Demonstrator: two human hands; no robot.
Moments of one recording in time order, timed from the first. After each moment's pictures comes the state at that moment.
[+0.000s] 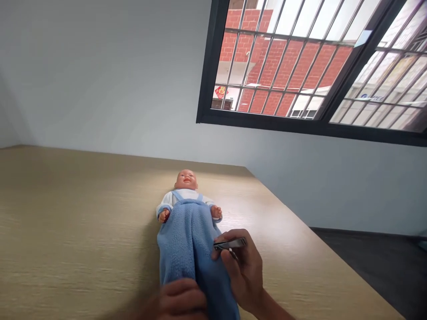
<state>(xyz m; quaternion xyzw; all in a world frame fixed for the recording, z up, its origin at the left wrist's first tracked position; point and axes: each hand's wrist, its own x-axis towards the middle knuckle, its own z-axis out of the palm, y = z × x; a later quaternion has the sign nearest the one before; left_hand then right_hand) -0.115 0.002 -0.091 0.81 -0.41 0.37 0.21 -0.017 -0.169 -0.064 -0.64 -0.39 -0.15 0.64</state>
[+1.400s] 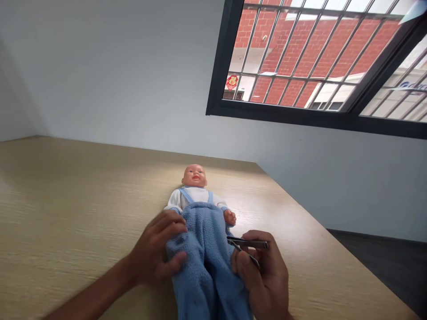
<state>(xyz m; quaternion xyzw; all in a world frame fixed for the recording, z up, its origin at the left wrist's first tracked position) -0.095 0.068 -0.053 0.87 -0.23 0.32 0.29 -0.043 -0.165 -0.052 -0.65 -0.23 -0.08 0.72</state>
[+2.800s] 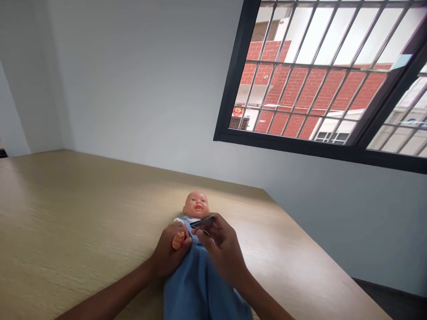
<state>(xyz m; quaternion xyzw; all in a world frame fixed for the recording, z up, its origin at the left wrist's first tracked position) -0.041 0.070 -0.068 0.82 -0.11 0.34 0.45 0.014 -0.092 -0.008 -0.64 -0.42 0.04 0.64</state>
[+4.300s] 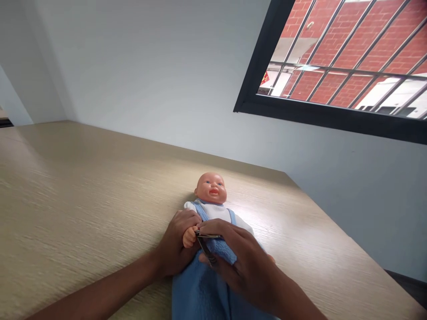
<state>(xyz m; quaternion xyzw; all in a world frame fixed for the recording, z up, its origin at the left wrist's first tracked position) -0.050 0.070 -0.073 0.83 -0.11 0.30 0.46 0.018 -0.097 0.011 -0.67 -0.64 0.03 0.38</state>
